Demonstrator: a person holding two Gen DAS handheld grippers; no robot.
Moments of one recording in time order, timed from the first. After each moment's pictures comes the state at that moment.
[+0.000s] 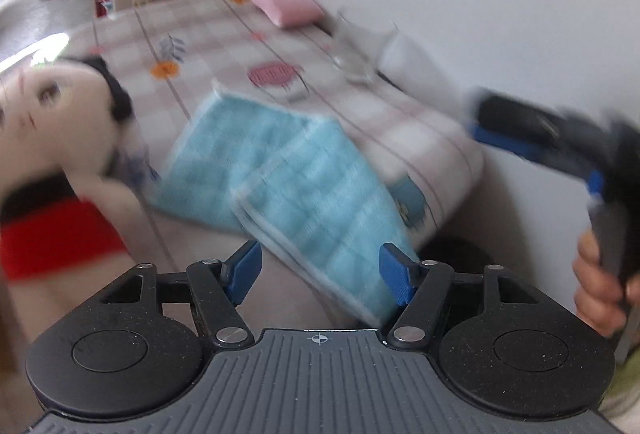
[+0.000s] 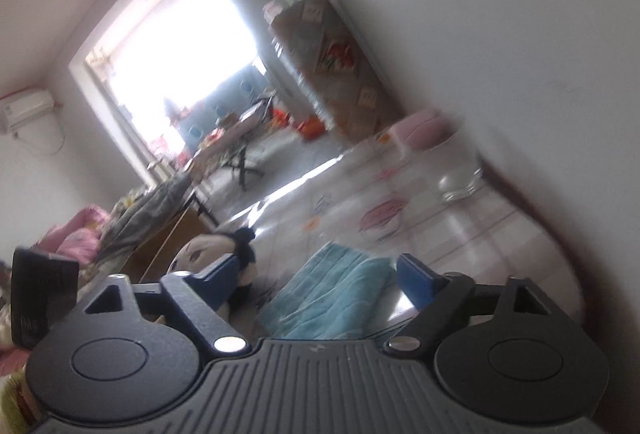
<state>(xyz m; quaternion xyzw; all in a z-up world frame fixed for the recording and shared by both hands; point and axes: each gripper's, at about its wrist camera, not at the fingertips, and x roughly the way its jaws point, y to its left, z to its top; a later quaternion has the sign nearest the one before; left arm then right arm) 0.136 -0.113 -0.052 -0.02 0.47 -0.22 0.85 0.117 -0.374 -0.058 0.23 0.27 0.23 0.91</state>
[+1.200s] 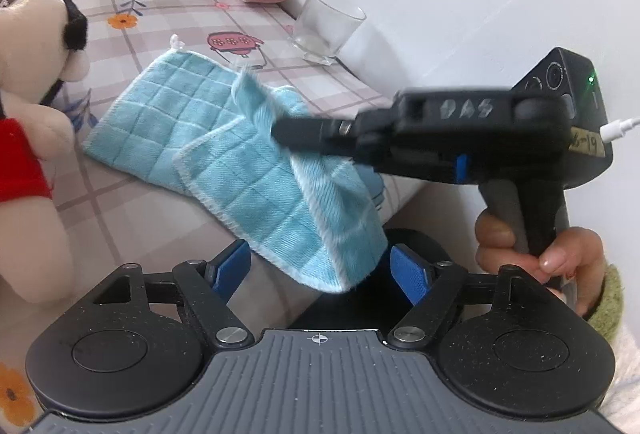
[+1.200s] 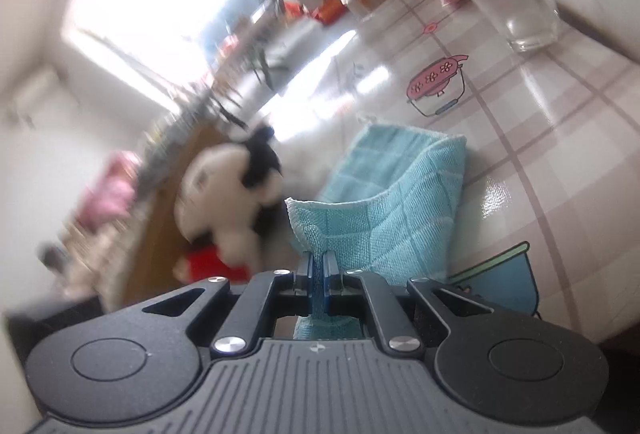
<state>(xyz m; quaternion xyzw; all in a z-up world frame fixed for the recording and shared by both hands) 0.132 -0.102 -0.093 -0.12 0.46 -0.30 0.82 0.179 -0.340 -0.106 0.31 0.41 0.30 0.80</state>
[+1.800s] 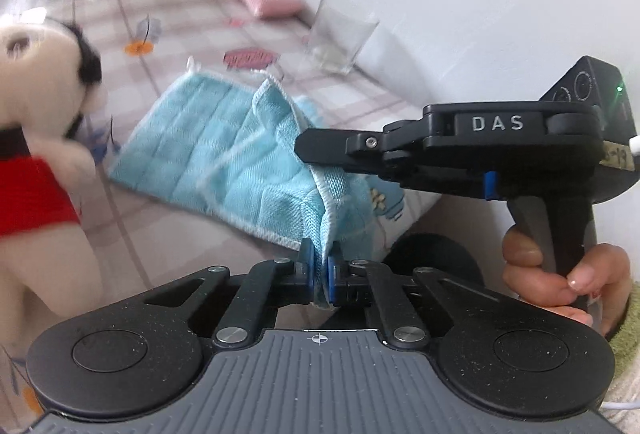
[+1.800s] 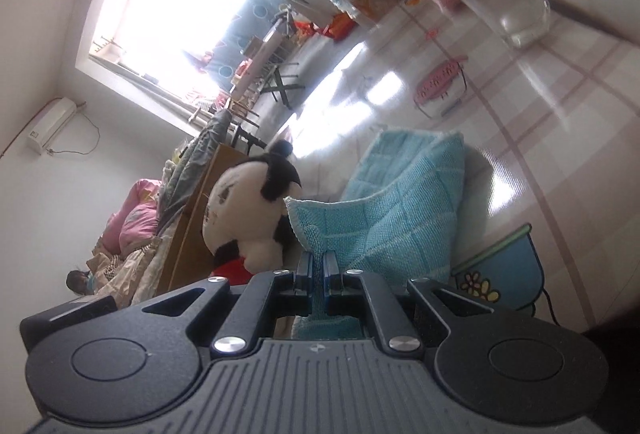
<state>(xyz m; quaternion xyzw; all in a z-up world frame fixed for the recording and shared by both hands) 0.127 -0.112 -0.080 -0.07 0.45 -0.26 0.85 0.165 -0.351 -0.105 0.33 0.39 0.31 0.80</state>
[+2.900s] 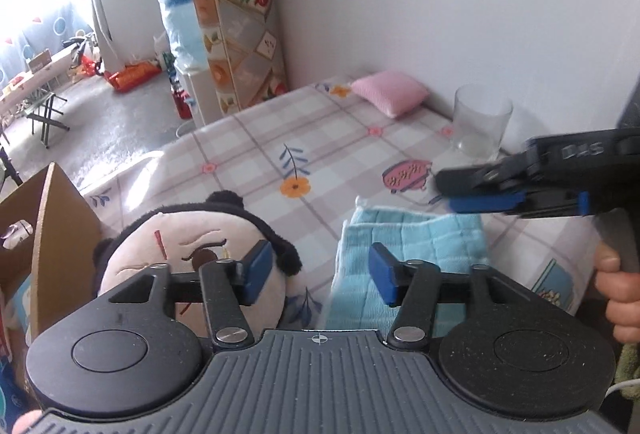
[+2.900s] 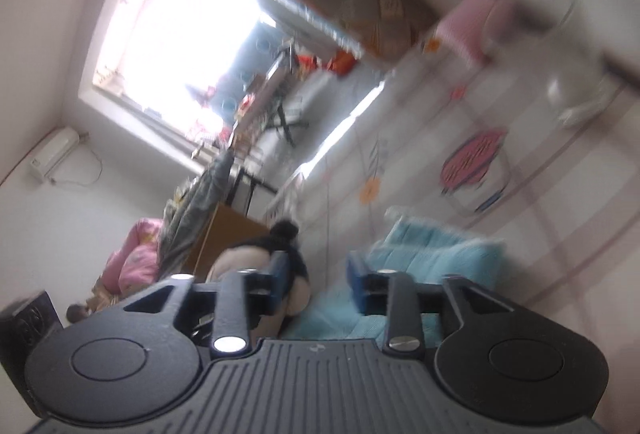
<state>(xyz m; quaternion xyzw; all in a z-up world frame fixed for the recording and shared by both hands) 0.182 -0.074 -0.020 0.09 0.36 -0.12 0.92 0.237 -0.339 -0.097 0.35 0.34 0.29 0.82</state>
